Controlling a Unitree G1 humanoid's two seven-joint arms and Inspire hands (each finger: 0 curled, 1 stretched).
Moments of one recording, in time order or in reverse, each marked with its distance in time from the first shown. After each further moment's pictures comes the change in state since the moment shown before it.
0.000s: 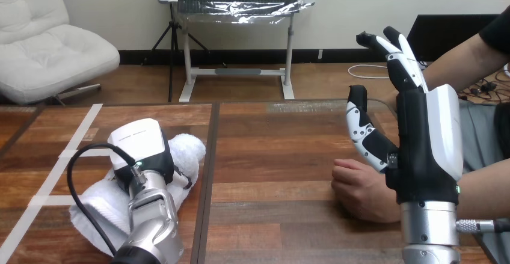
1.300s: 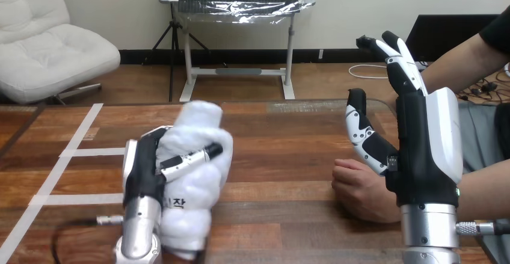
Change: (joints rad) left arm 0.202 -0.082 0.433 -0.010 -0.840 -0.831 -0.254; right arm 0.010 0.000 0.001 0.001 0.000 0.000 0.001
